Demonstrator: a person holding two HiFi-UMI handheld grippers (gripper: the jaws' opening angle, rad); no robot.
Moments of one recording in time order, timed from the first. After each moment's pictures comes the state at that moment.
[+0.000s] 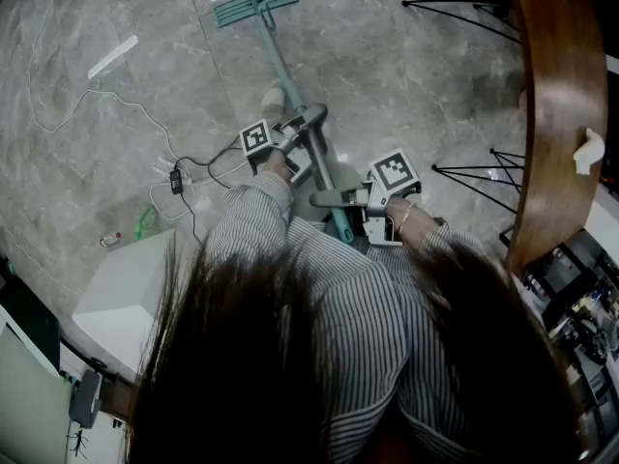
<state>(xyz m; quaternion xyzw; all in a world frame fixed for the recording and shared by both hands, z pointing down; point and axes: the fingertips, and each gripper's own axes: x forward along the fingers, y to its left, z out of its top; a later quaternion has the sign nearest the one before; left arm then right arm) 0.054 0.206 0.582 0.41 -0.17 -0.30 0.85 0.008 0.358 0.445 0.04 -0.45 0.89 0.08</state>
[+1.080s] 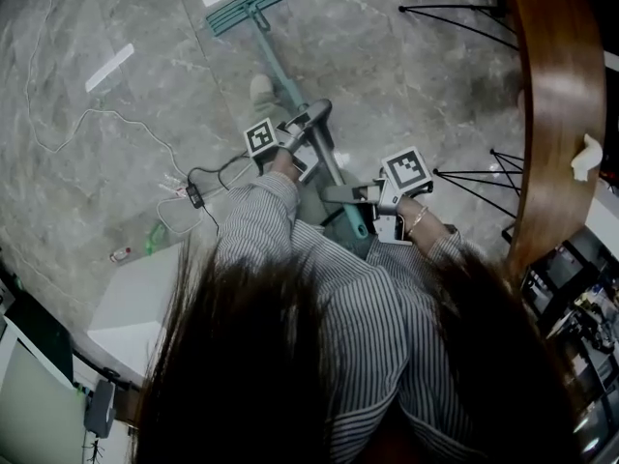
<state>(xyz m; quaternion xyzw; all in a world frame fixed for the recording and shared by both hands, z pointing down) 0.058 0.135 0.577 0.42 -0.17 -0.31 0.84 0.019 0.285 0.443 0.07 -0.46 0.88 0.08</state>
